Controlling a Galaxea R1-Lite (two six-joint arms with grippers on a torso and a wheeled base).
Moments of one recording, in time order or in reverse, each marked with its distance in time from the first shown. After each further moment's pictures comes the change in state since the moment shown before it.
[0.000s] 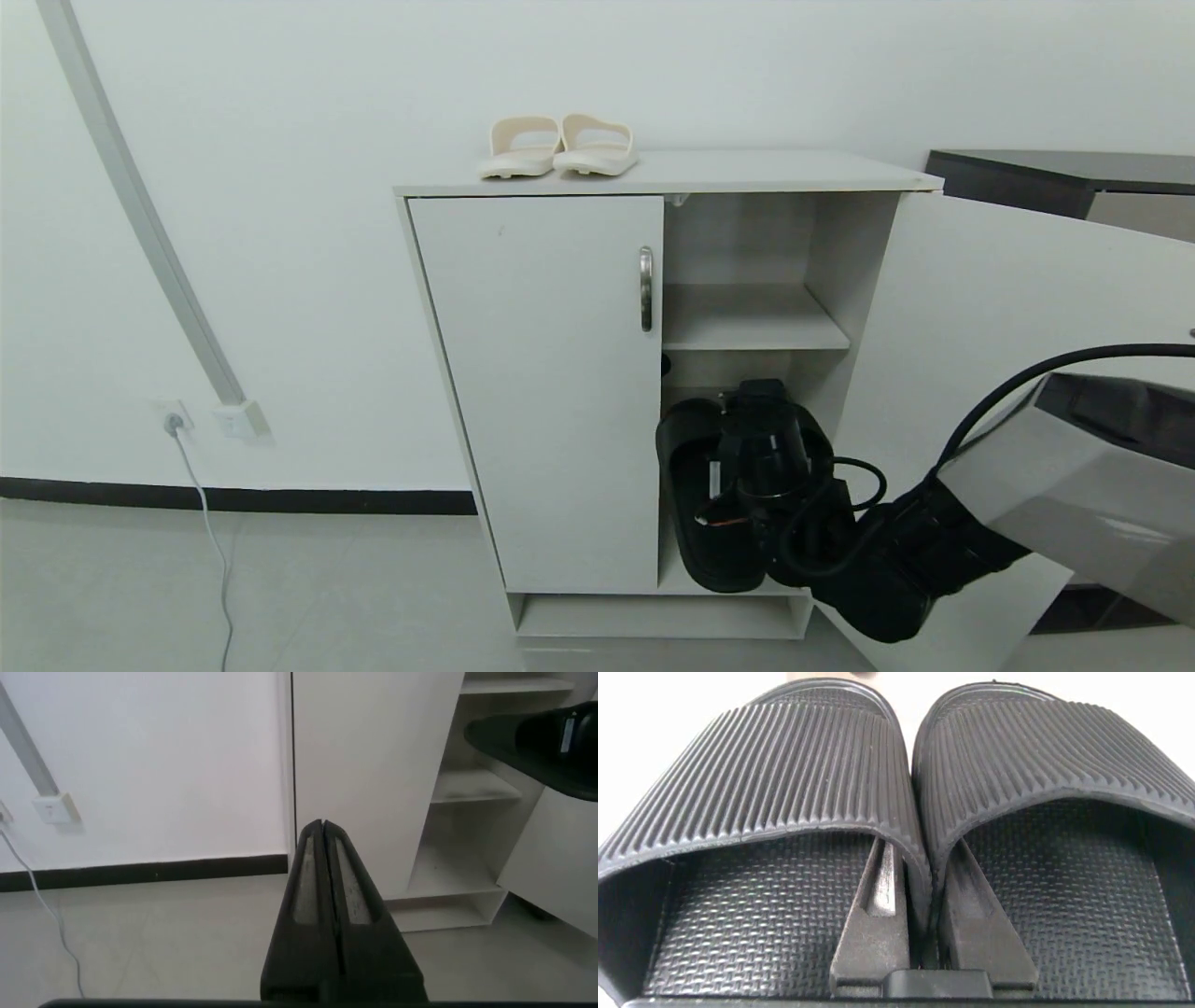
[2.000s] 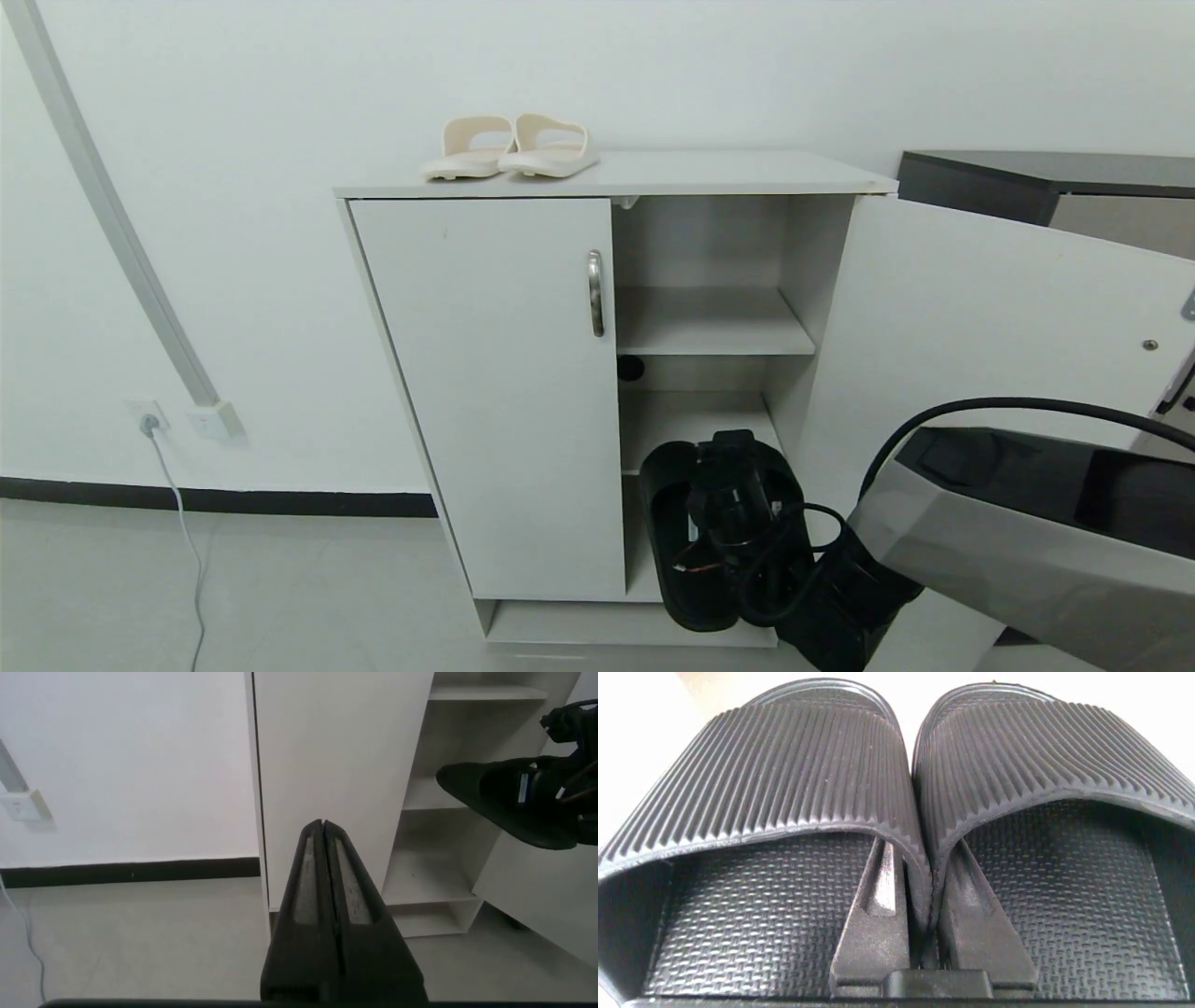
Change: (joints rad) left arm 0.000 0.001 0.000 0.000 -0.001 -0.024; right arm 0.022 0.180 -0.002 -0.127 0.034 0.028
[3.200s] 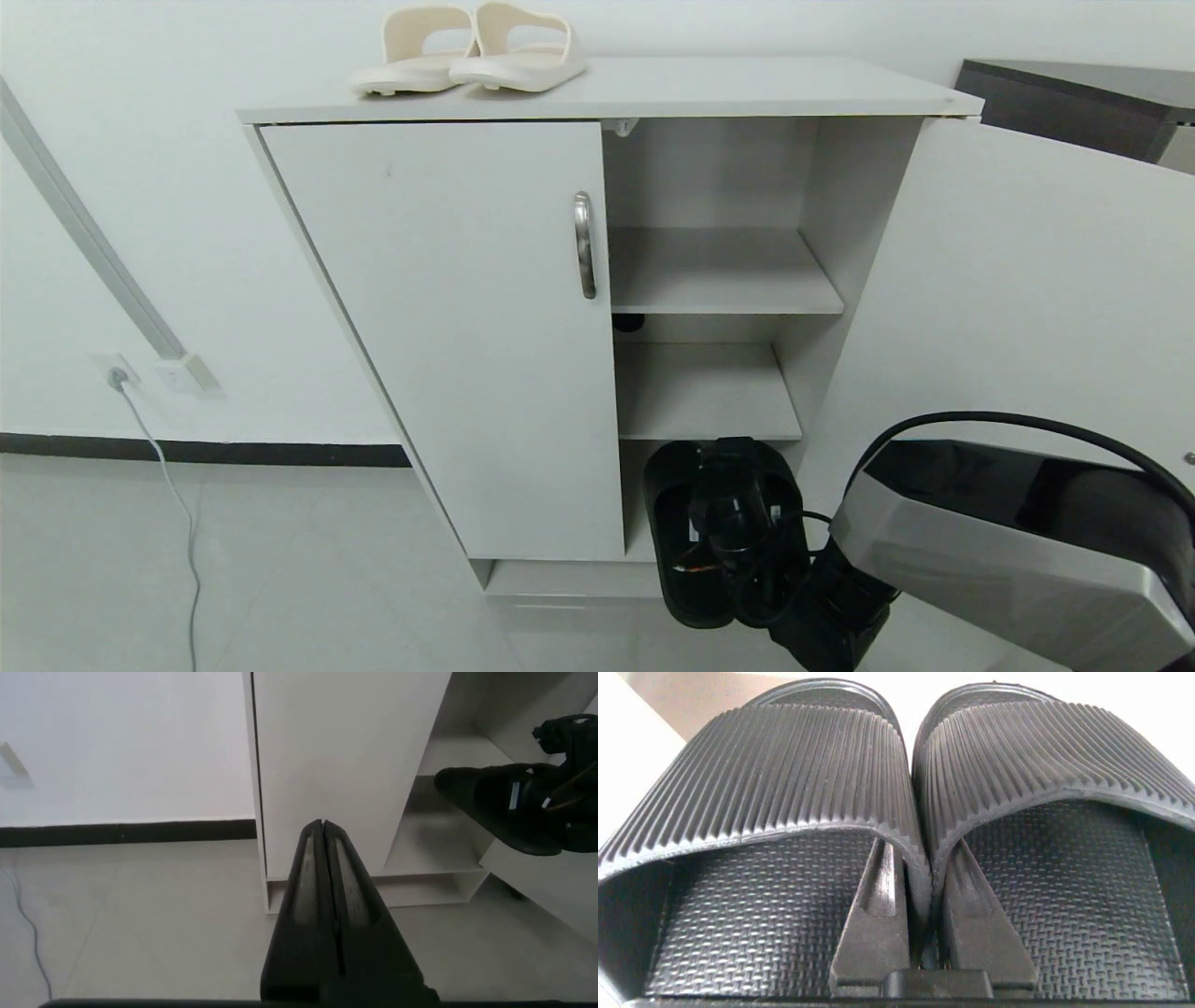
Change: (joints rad) left arm 0.000 0.000 0.000 0.000 0.001 -0.004; right arm -0.009 0.076 -0.016 -0.111 -0.017 -0.022
